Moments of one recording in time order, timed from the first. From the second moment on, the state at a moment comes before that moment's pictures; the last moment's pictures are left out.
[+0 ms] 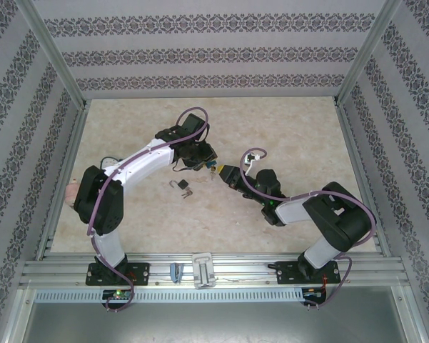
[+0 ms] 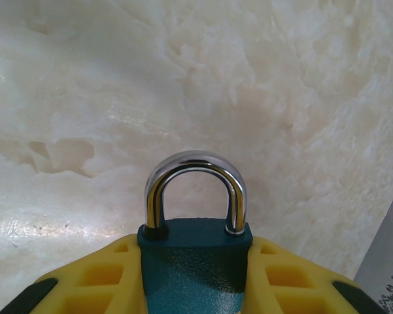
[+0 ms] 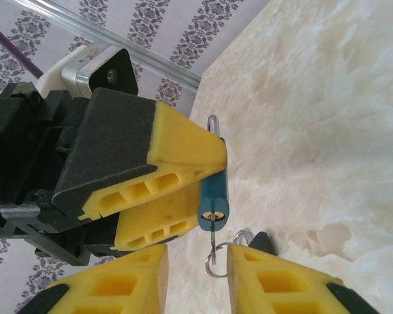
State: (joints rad) left arm -0.56 1.81 1.47 -0.68 0.20 -1.11; right arm 0.60 1.60 0.41 1.07 -0.26 1.07
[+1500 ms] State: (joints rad) left arm -0.51 1.58 1.07 0.03 0.37 -1.20; right arm 0.55 1.68 0.49 1.28 -0.34 1.29
